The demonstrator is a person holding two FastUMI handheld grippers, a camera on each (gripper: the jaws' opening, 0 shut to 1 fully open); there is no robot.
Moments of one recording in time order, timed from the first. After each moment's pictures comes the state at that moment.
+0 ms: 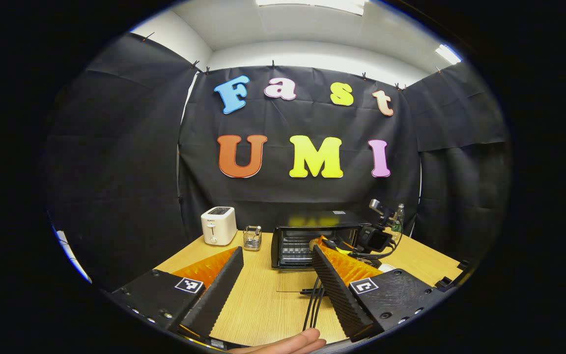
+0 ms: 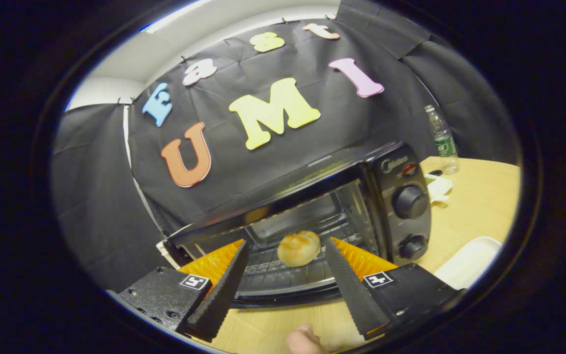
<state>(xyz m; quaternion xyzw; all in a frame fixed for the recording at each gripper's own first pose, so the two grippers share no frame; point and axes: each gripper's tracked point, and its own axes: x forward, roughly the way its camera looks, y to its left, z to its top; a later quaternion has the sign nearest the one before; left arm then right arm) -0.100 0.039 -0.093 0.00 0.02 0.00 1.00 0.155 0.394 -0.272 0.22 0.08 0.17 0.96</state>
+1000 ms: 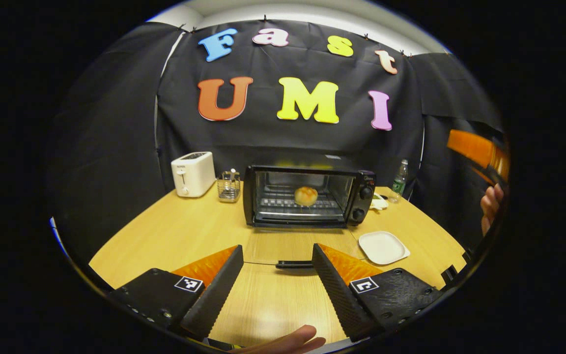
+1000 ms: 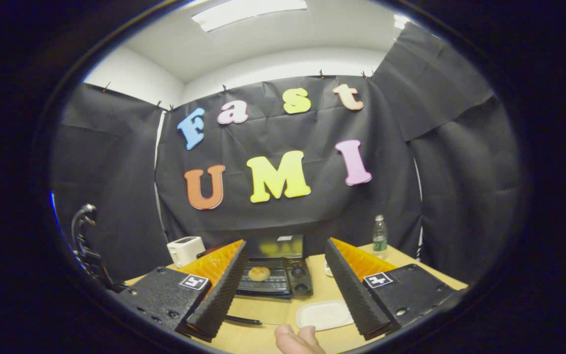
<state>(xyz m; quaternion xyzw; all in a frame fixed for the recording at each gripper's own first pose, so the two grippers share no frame) -0.023 -0.027 -0.234 -0.01 0.20 -0.03 0.98 -0.032 0.188 -0.100 0.07 -0.04 0.14 0.99</state>
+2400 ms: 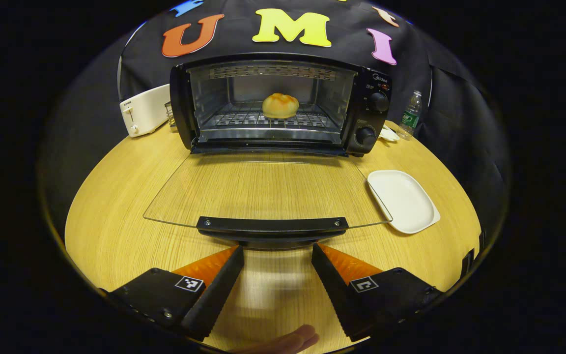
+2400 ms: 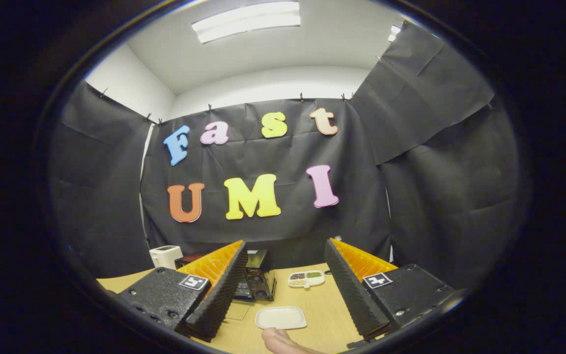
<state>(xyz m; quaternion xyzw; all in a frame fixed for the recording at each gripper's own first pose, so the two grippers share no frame) 0.017 -0.088 -0.369 0.00 0.37 -0.05 0.93 -0.076 0.087 -0.077 0.08 -0.09 0.10 0.99</state>
